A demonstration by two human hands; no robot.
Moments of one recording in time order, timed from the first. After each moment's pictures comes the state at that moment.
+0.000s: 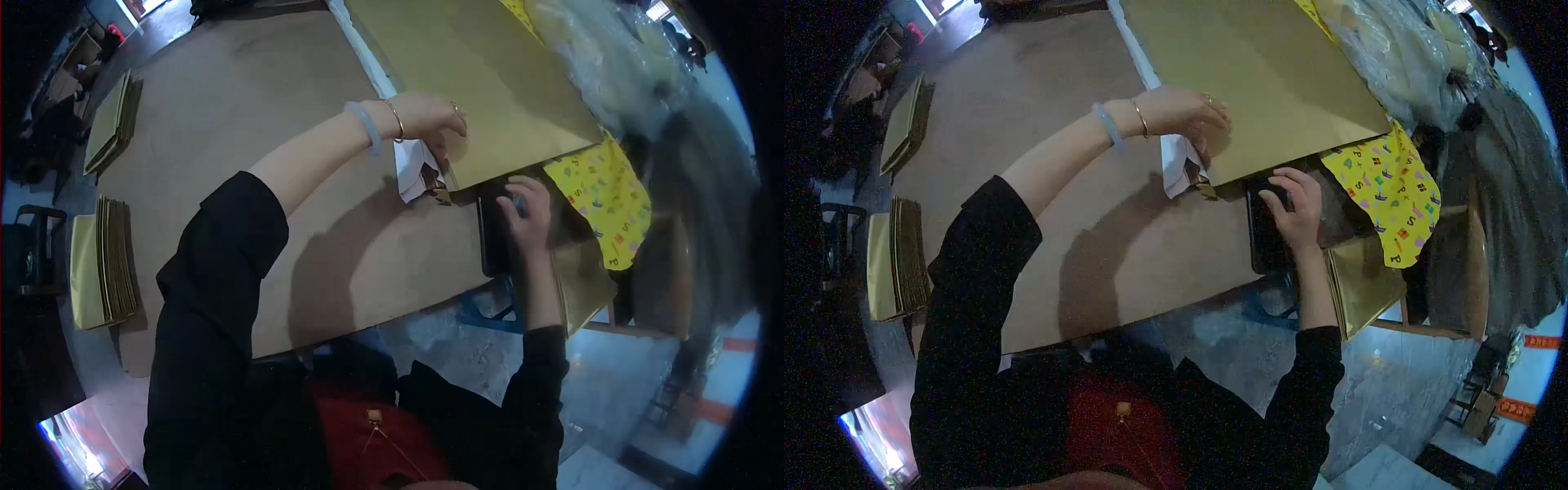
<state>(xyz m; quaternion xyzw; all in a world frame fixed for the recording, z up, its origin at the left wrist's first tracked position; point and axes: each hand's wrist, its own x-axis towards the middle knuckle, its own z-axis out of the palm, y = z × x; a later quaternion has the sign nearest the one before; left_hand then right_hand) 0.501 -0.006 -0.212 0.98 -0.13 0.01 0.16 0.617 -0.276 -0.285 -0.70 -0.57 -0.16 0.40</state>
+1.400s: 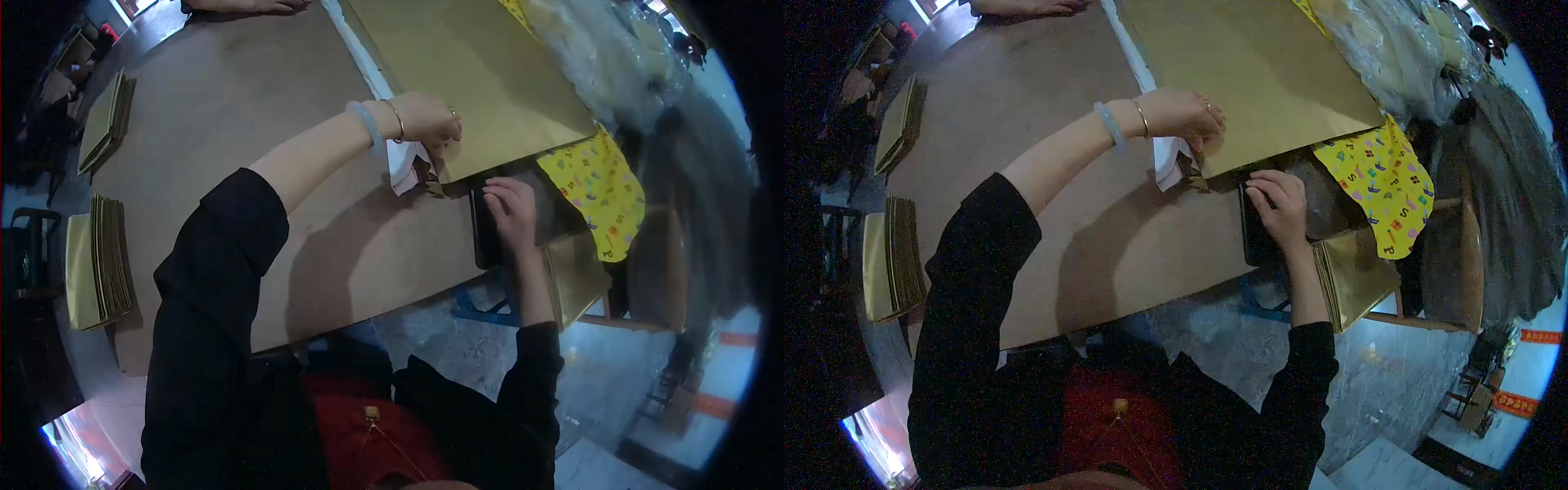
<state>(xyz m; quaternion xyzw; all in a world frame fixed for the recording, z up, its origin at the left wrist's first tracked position) 0.506 -0.018 -0.219 0.98 -0.16 0.01 0.14 0.610 -0.277 -0.284 -0.69 -0.63 -0.13 0.34</state>
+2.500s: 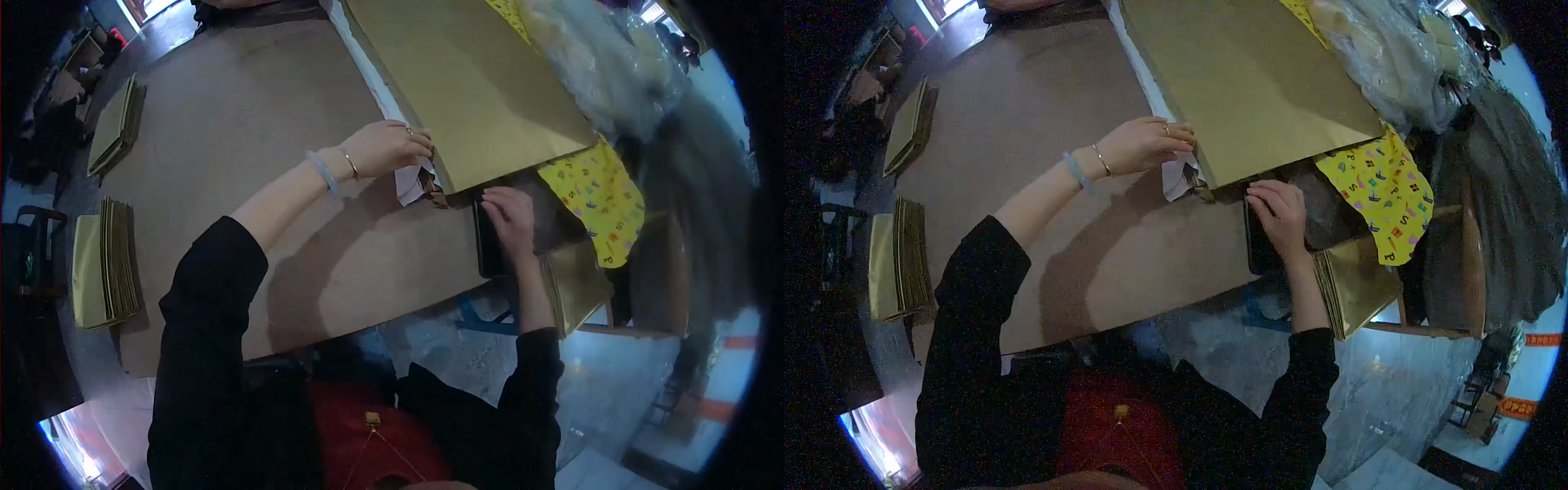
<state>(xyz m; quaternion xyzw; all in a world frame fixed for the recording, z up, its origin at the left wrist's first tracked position) 0.446 -0.004 -0.252 0.98 -0.12 0.10 0.12 0.605 -0.272 -0.286 -0.68 -0.62 -0.15 0.35</state>
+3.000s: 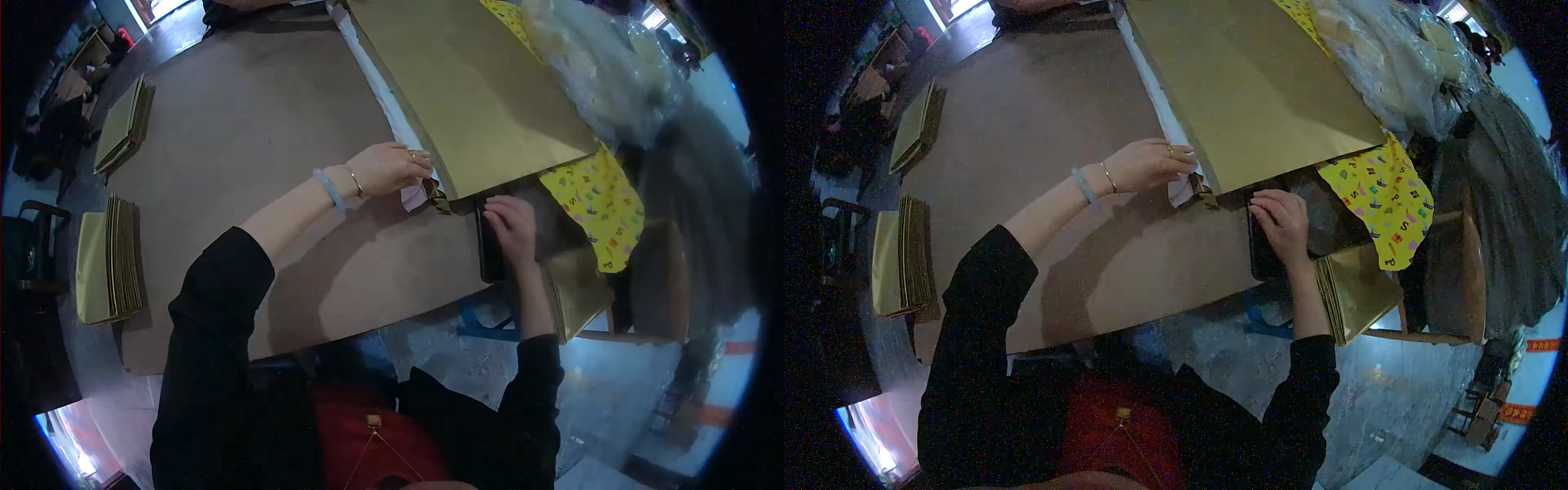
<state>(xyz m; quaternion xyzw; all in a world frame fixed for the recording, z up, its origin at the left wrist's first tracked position) 0.432 -0.016 -0.261 0.98 -0.12 0.08 0.14 0.603 -0.276 -0.286 -0.68 -0.62 -0.14 0.36</state>
